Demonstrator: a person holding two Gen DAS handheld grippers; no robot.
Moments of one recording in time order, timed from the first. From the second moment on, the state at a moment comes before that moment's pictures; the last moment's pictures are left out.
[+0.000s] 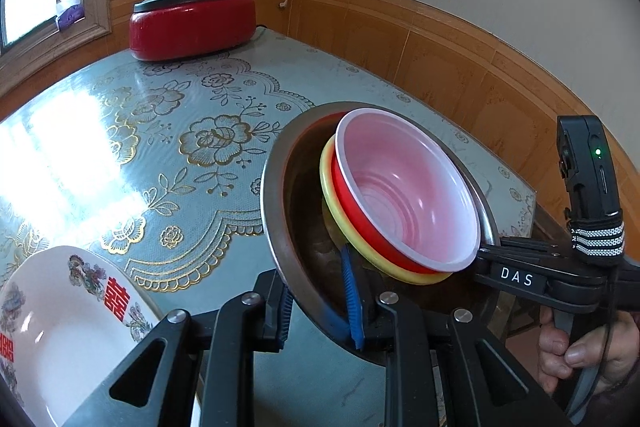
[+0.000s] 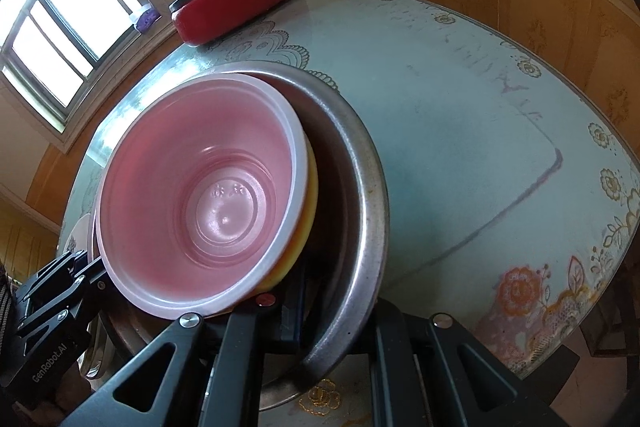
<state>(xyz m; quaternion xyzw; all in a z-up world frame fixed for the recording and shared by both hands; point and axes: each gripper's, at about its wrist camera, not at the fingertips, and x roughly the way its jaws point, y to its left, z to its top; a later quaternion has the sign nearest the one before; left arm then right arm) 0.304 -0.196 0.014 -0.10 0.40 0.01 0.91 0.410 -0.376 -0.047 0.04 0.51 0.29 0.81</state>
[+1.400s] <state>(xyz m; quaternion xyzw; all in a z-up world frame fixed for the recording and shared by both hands) 0.146 -0.047 0.085 -0.12 0.36 -0.03 0.93 0.258 -0.246 0.052 0.01 0.44 0.33 0.84</state>
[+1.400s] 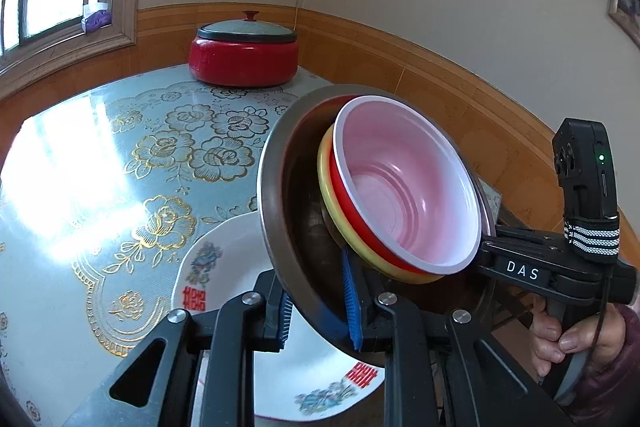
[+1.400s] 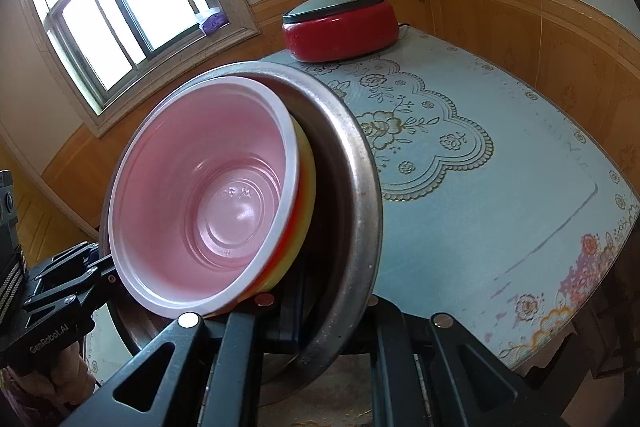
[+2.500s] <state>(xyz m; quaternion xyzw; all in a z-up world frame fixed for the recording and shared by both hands) 0.148 0.023 0.008 -0.15 0.44 -0.09 0.88 0.214 -0.194 -0.007 0.04 0.52 0.25 0.82</state>
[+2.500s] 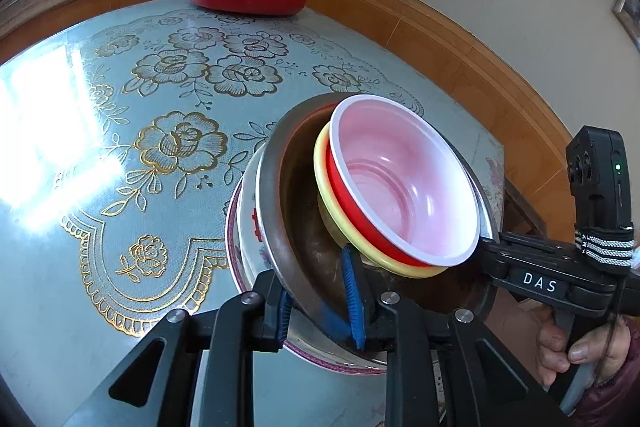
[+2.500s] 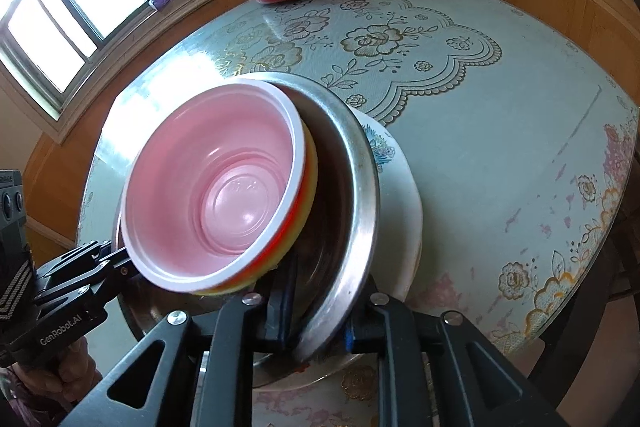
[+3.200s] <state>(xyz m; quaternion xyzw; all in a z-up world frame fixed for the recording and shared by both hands) 0.122 0.013 0.024 -0.14 0.42 -0.09 0.89 0.189 -0.216 0.008 0.07 0.47 0.24 0.84</state>
